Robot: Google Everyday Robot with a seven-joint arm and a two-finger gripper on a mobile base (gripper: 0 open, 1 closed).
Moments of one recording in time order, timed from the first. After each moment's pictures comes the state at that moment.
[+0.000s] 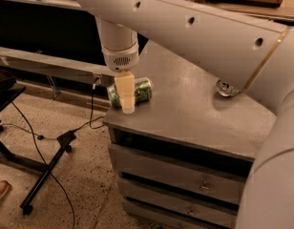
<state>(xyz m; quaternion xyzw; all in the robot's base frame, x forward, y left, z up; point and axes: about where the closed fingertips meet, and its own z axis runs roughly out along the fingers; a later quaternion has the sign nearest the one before) 0.573 0.044 0.853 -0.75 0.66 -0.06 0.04</state>
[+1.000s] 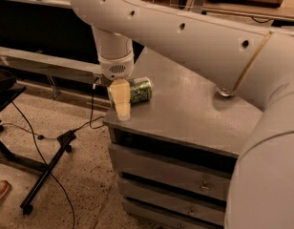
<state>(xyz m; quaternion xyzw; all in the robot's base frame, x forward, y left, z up) 0.565 0.060 0.829 -0.76 0.65 -0.03 0.03</state>
